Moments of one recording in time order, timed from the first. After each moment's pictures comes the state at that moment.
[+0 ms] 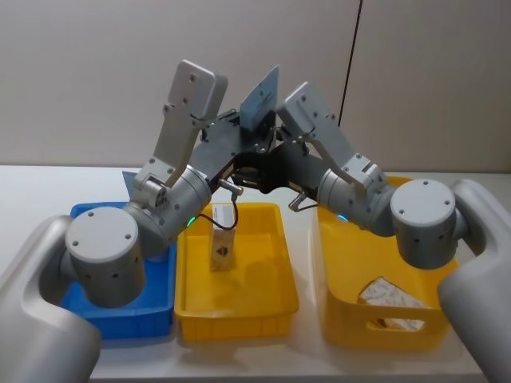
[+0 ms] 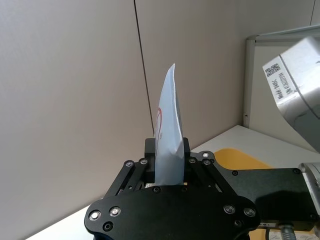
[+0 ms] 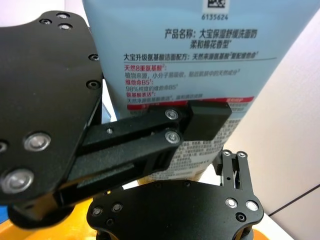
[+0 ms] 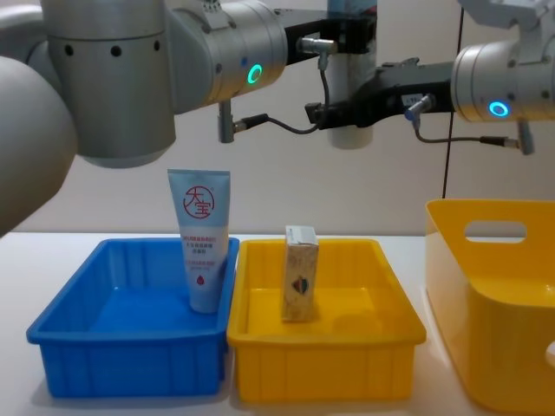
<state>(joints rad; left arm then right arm) -0.61 0.04 0.45 -1.40 -0.17 0.11 -0.24 0.71 0.23 -0.47 -1.25 0.04 0.17 0.44</state>
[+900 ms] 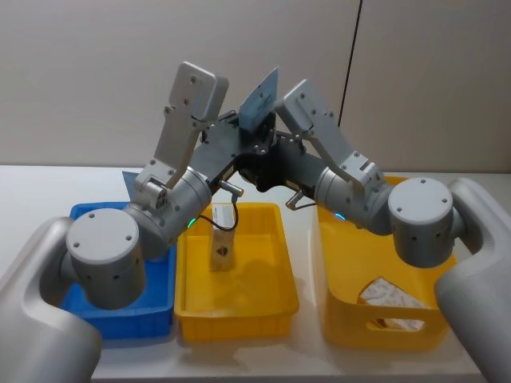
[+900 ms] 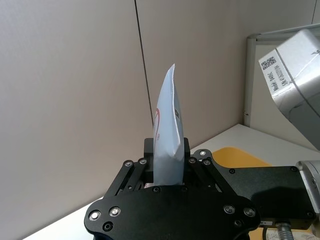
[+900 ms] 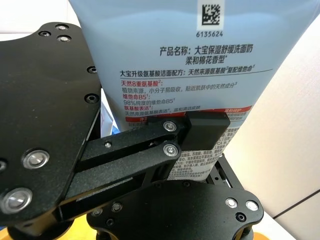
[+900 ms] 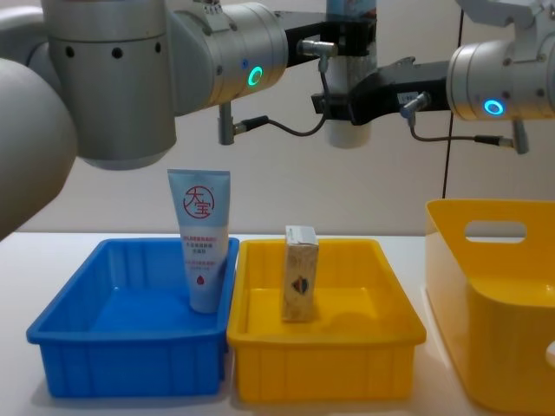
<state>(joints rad) -0.60 0.04 0.45 -1.40 -0.17 0.11 -0.24 0.71 0.22 -0.47 -1.24 0.05 0.17 0.44</state>
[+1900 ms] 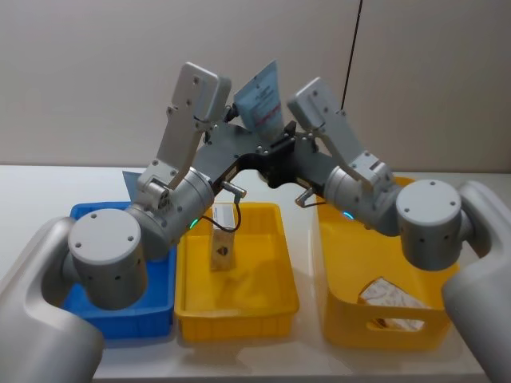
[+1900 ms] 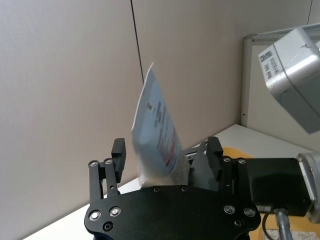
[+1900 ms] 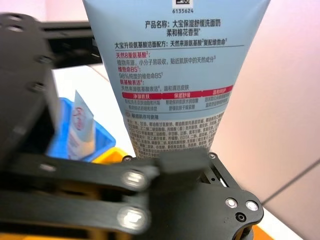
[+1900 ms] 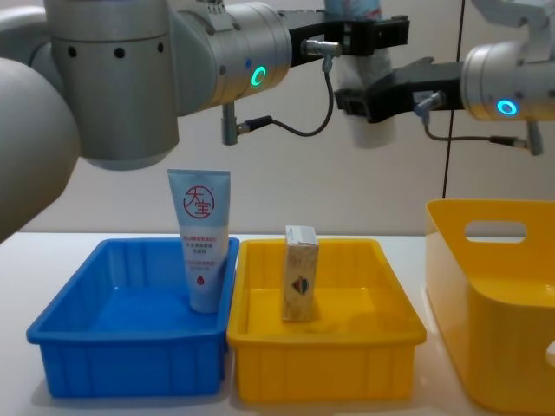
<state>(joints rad) -0.60 0.04 0.45 -1.40 -0.17 0.11 -0.24 0.69 0.23 -0.44 -1.25 0.06 0.19 0.40</state>
